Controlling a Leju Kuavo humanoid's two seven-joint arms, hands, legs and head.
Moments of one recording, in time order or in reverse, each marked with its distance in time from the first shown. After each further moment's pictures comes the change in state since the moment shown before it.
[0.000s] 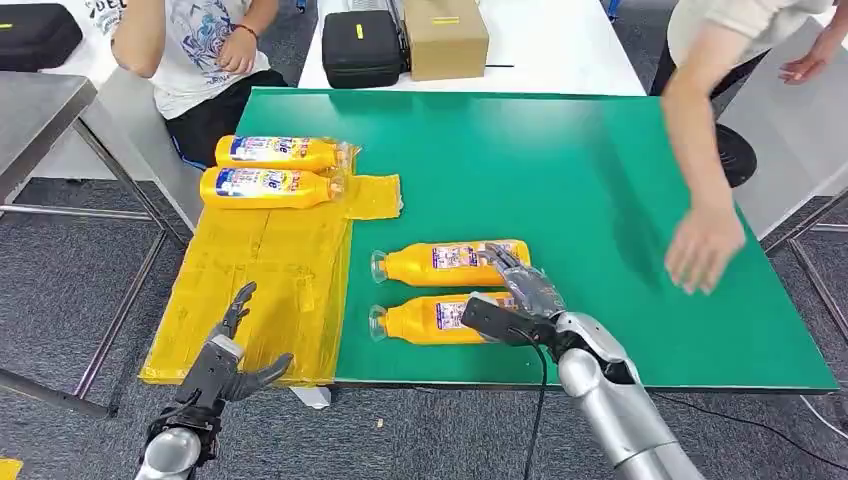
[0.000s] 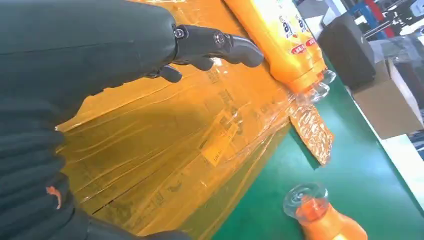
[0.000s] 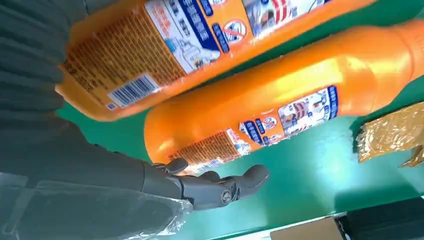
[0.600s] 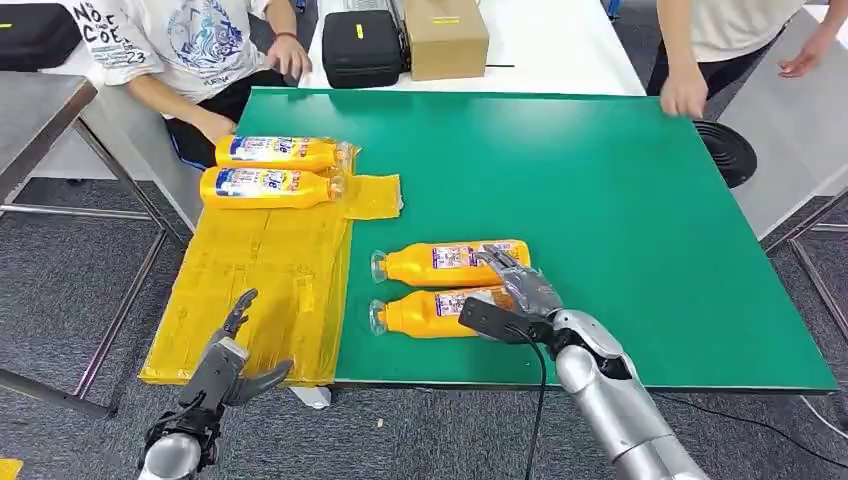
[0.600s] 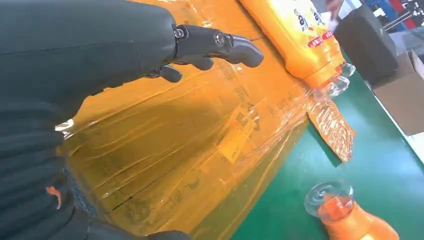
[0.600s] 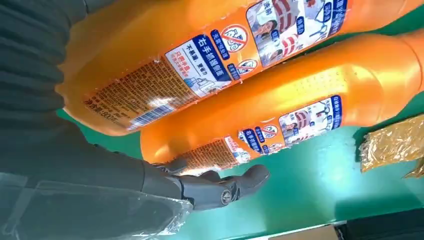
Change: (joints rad) left arm 0.032 0.000 0.000 -0.030 -0.045 0.006 0.041; right arm -0.013 -0.005 0.027 0.029 0.004 -0.006 -0.002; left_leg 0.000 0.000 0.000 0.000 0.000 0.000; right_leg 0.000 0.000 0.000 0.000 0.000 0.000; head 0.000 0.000
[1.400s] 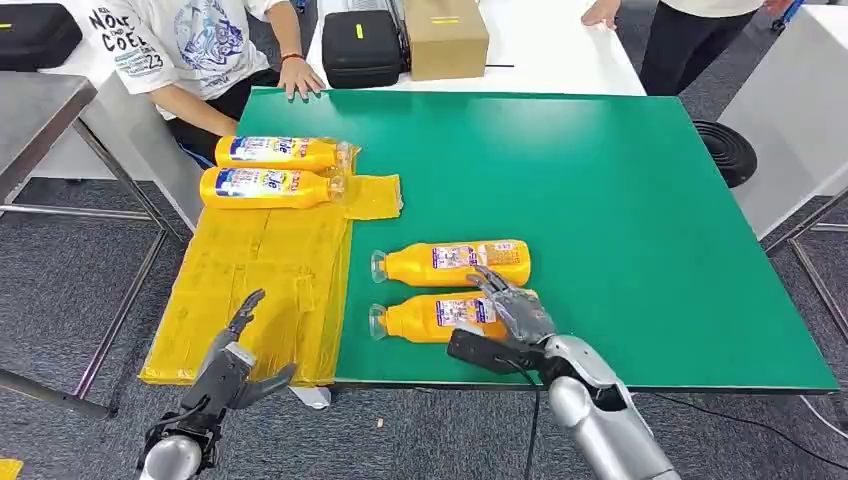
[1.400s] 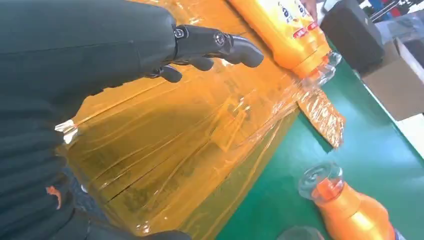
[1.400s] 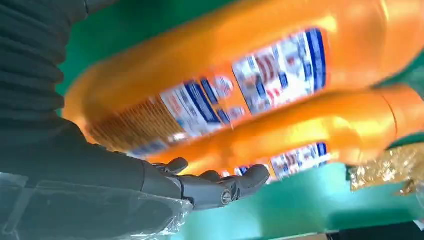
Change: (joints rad) left arm 0.015 0.001 -0.013 -0.042 -0.035 -0.037 0.005; right arm 0.140 0.000 0.027 -0.153 0.052 -0.012 0.054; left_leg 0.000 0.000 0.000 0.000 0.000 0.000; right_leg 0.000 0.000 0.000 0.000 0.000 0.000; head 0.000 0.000
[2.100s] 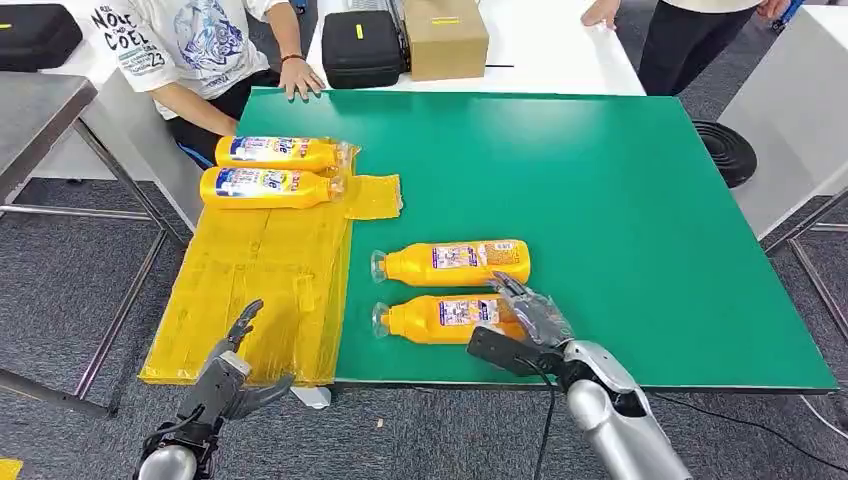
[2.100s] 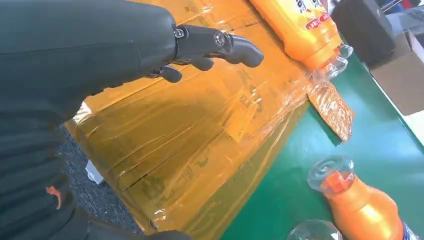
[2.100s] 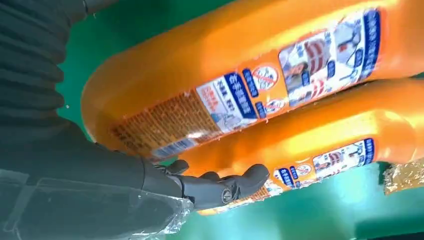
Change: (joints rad) left arm 0.025 0.017 0.000 0.004 0.041 -0.010 -0.006; right arm 0.006 -0.041 -0.059 0.000 -0.053 0.041 -0.008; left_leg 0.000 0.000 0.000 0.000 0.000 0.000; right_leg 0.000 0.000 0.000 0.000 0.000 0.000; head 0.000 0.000
